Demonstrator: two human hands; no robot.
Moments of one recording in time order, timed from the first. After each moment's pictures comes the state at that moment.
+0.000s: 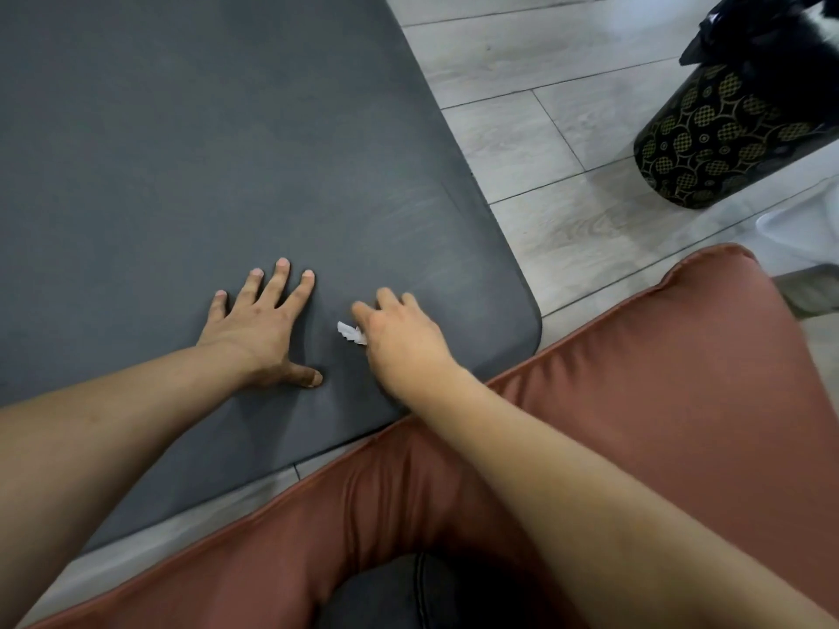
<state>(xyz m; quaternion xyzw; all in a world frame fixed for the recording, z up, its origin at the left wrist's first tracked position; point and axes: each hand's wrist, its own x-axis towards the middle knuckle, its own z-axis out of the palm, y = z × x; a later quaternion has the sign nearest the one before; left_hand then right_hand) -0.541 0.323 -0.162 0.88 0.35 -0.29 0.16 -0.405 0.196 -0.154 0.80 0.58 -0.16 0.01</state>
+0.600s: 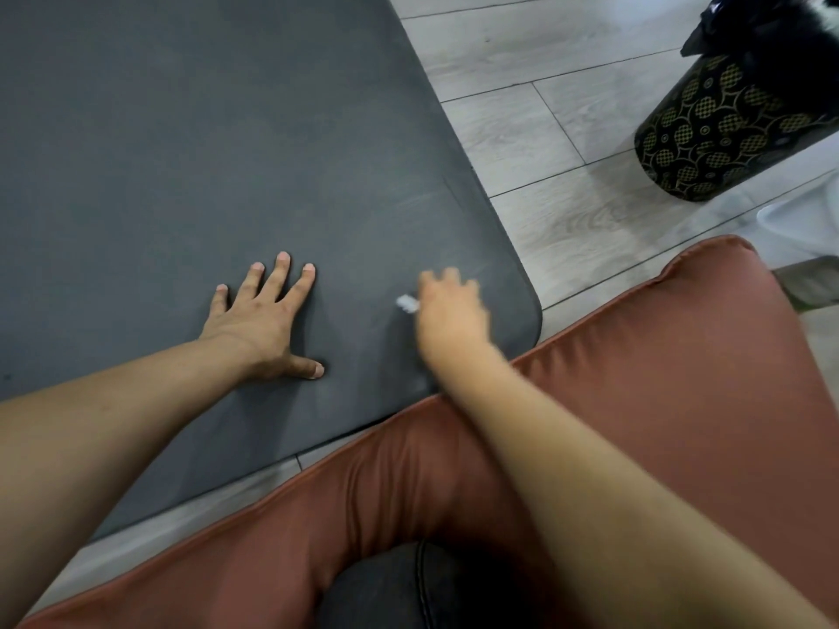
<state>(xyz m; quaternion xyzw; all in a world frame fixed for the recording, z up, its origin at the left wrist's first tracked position) -0.543 0.324 -0.166 0.88 0.35 -0.27 0.17 -0.366 0.183 -0.158 0.90 0.41 -0.12 0.04</state>
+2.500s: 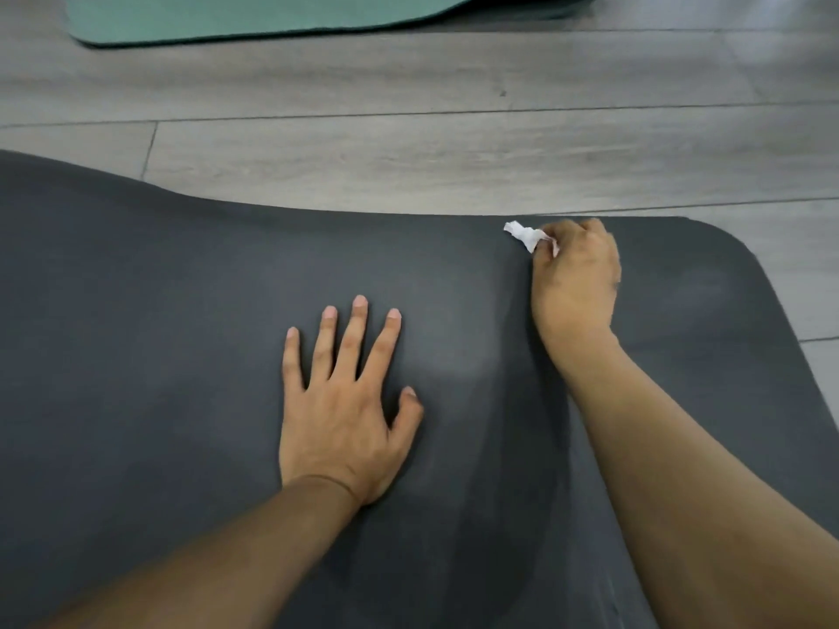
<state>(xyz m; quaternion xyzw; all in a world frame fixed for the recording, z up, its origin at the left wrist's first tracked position) -0.515 0.742 -0.225 0.84 0.54 -0.01 0.05 -0.265 0.793 -0.214 0.87 0.42 0.02 -0.26</state>
